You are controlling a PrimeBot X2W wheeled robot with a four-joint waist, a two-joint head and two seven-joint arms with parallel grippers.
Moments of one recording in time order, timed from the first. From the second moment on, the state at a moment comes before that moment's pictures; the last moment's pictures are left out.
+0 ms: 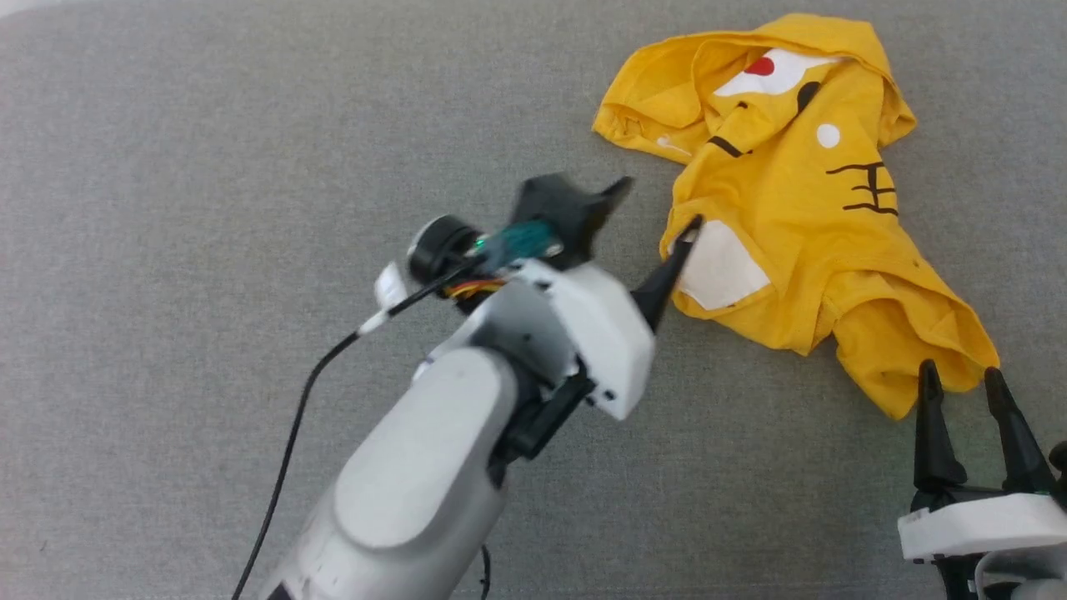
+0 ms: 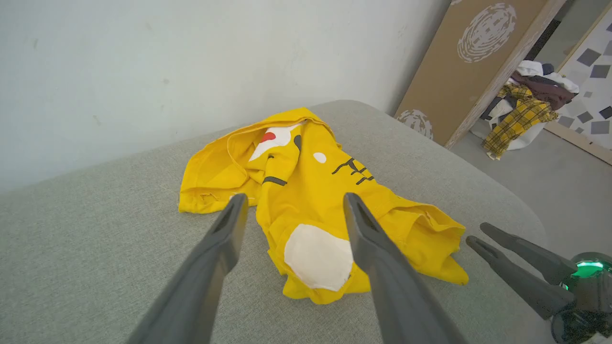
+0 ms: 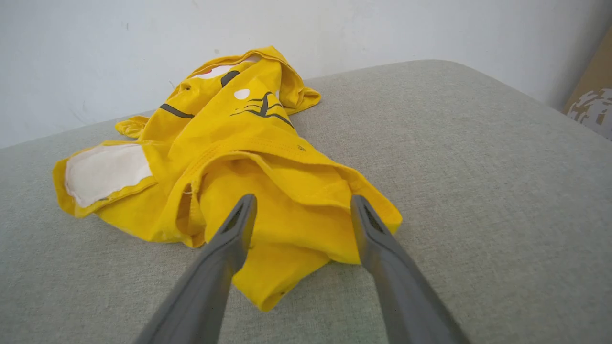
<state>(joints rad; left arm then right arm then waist) -0.60 0.05 -0.56 0.09 -0.36 -0.03 0.29 0.01 -0.05 -0.20 0.12 0.24 0.13 -0.25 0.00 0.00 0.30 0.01</state>
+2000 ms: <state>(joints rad) -0.15 0.46 -0.40 -0.04 -0.87 0.45 0.09 -0.04 -0.05 -0.20 0.18 0.27 0.13 -0.26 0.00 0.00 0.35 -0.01</state>
